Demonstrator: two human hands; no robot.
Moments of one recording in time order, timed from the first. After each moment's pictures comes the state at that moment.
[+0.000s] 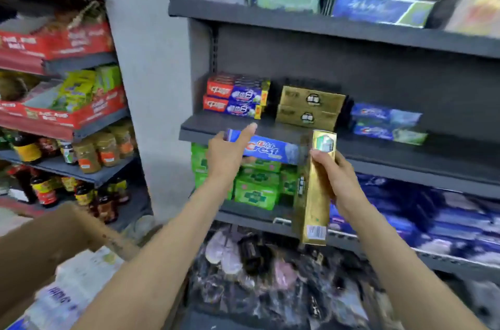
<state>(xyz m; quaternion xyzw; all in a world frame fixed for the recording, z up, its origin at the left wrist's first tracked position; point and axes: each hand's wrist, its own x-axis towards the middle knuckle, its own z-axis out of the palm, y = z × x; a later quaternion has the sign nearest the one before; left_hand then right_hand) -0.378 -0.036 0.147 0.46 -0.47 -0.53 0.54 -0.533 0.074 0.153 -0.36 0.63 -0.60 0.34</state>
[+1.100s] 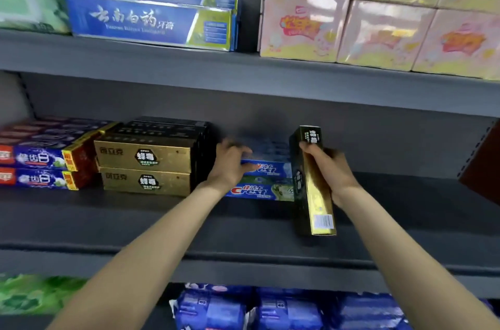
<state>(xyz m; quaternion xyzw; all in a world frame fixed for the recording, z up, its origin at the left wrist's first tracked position) -0.799 -0.161 0.154 0.39 -0.85 -0.18 0.30 -0.931 -0.007 0.199 -0.35 0.64 -0.63 0.27</state>
